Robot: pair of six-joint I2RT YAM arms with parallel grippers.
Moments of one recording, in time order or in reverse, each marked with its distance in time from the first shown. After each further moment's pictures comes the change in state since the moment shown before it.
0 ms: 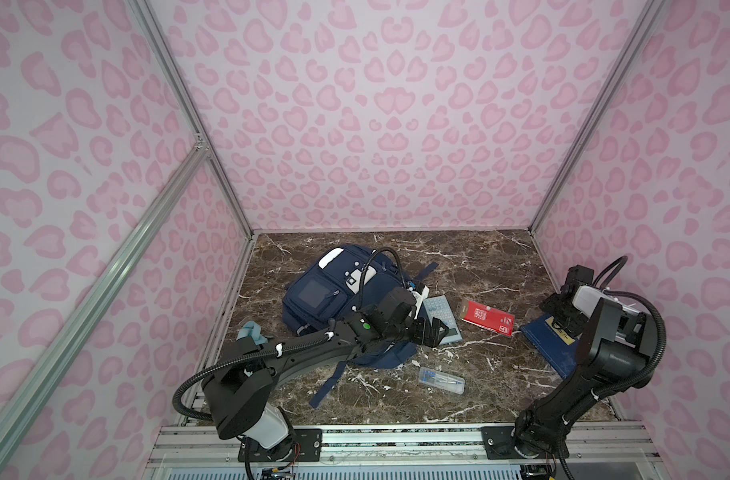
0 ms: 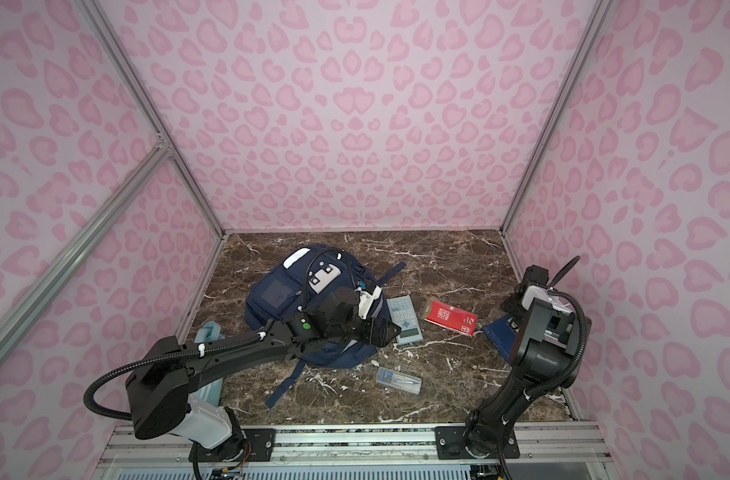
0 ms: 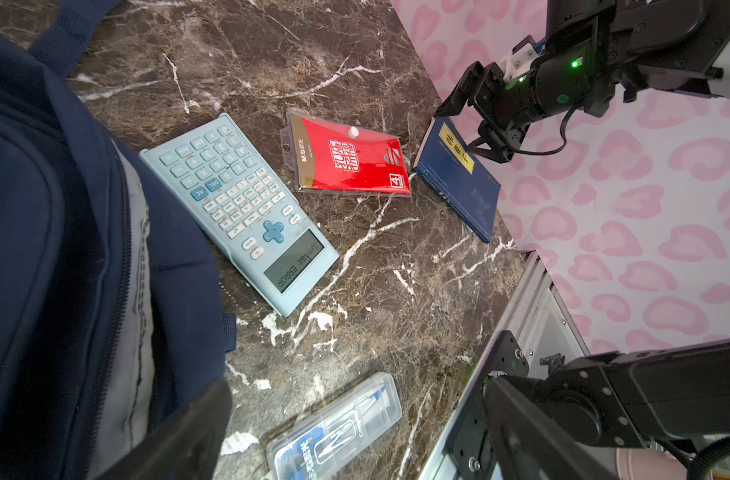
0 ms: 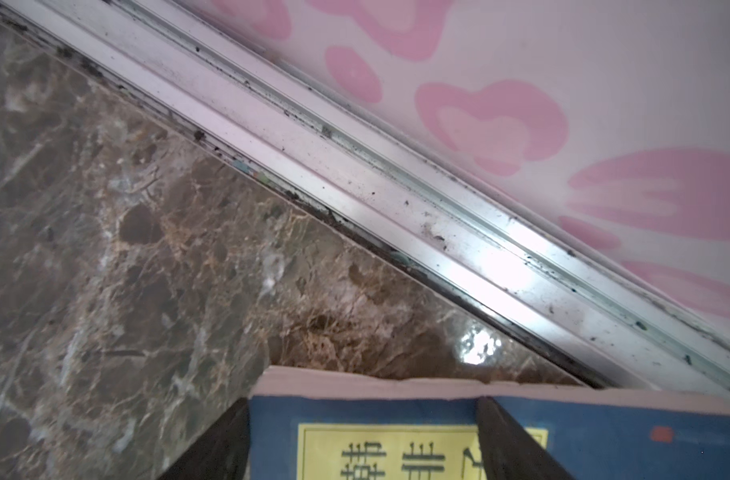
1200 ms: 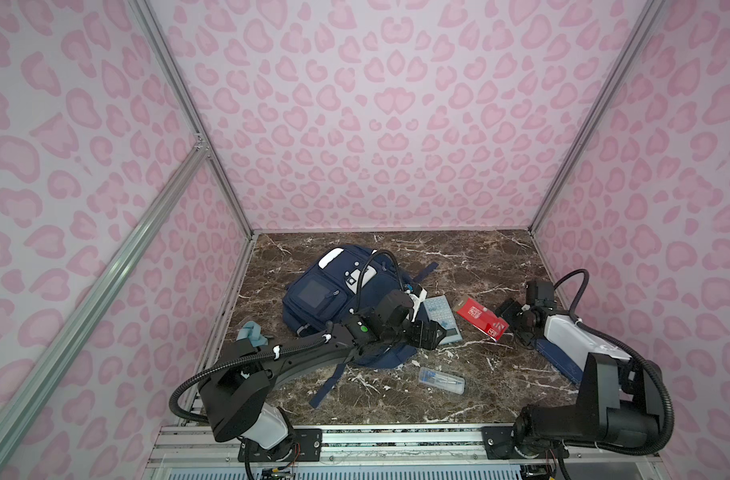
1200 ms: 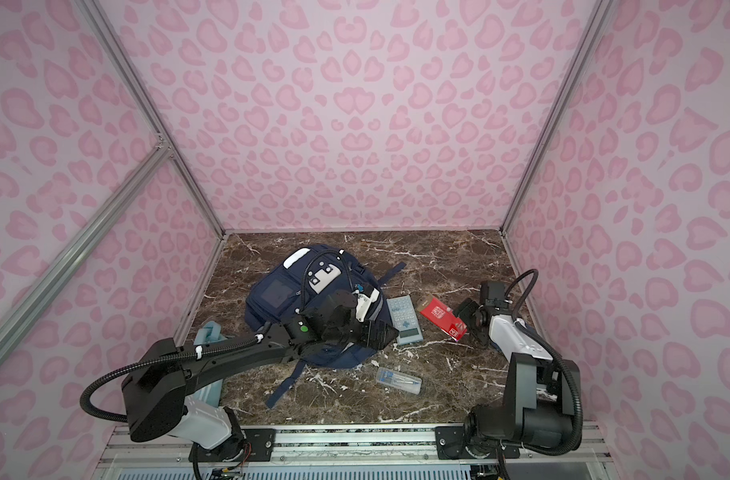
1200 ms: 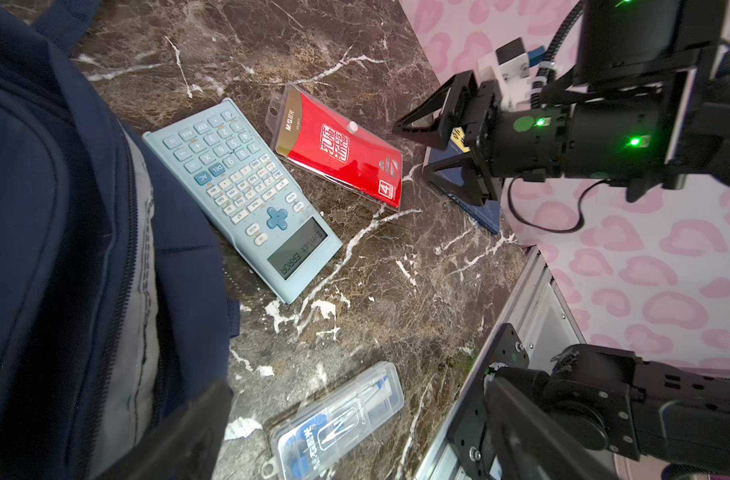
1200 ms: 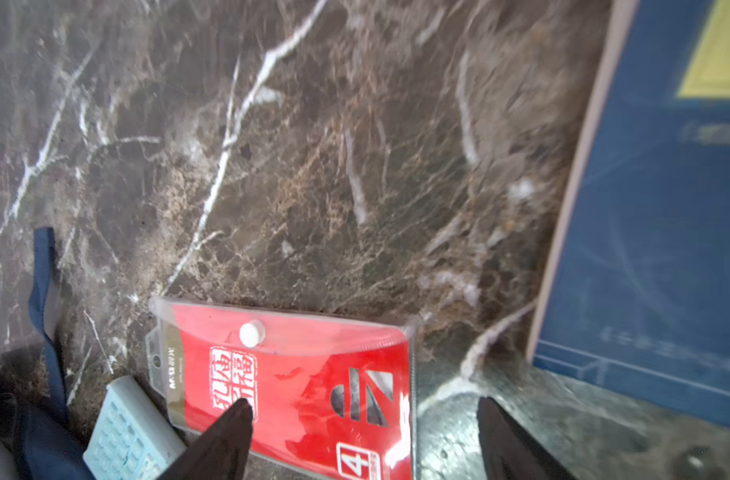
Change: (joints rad) left arm -0.001 -0.022 -0.035 0.006 0.003 -0.007; right arm 0.327 -0.446 -0.360 0.082 -0.241 0.184
